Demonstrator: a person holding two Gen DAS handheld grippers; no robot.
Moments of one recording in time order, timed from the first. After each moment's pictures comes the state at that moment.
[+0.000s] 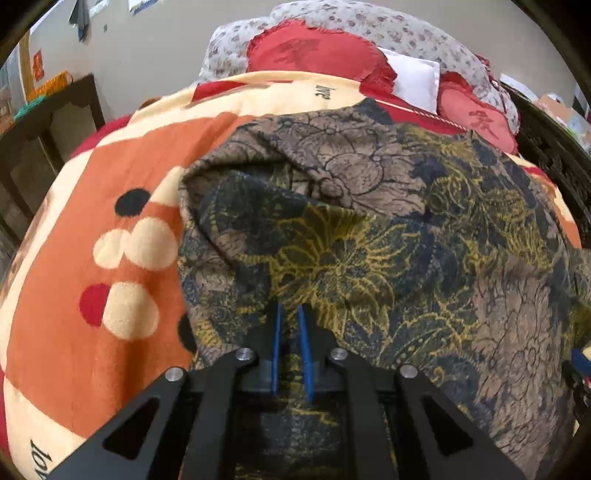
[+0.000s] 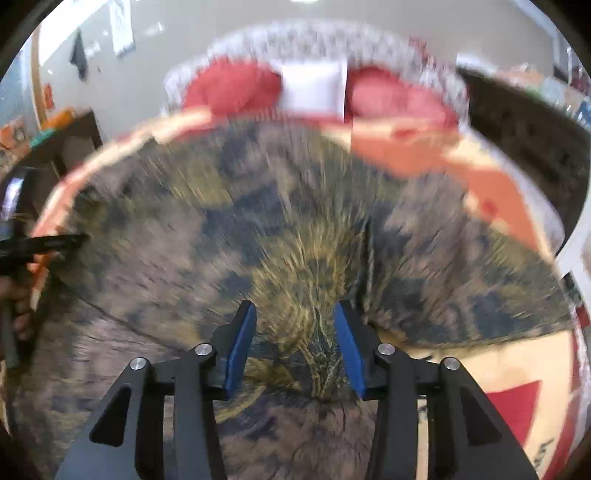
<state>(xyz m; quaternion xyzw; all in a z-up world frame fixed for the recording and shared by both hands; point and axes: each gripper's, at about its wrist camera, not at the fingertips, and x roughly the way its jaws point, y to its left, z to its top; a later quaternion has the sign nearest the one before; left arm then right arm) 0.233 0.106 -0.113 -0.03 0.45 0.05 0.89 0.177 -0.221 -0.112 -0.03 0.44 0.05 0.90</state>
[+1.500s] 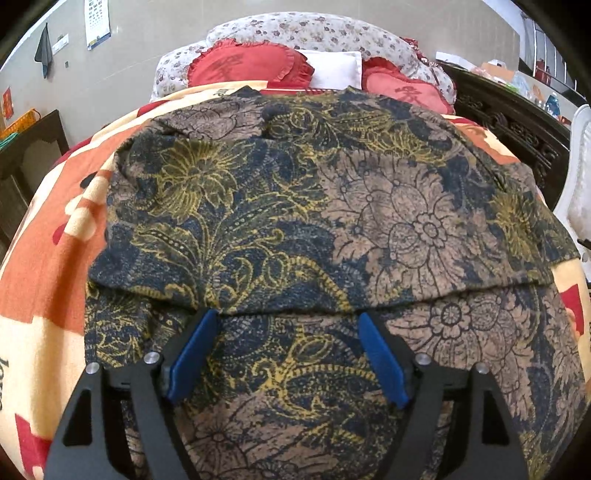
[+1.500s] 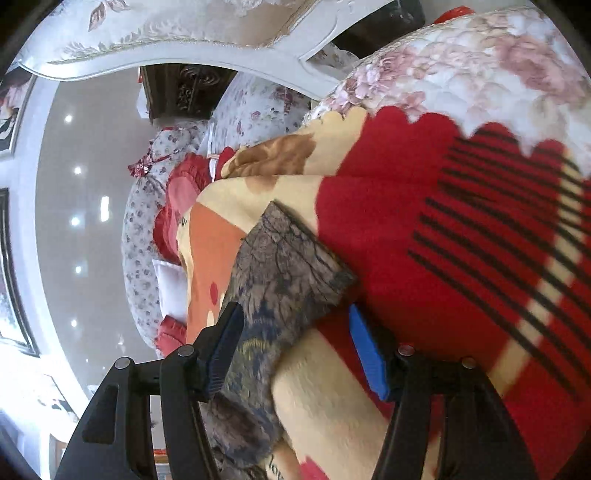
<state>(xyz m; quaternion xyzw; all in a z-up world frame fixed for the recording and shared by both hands) 0.136 0.016 -0.123 0.01 0.42 -0.03 0.91 0.134 -0.619 -0.178 0.64 0.28 -0.09 0.71</state>
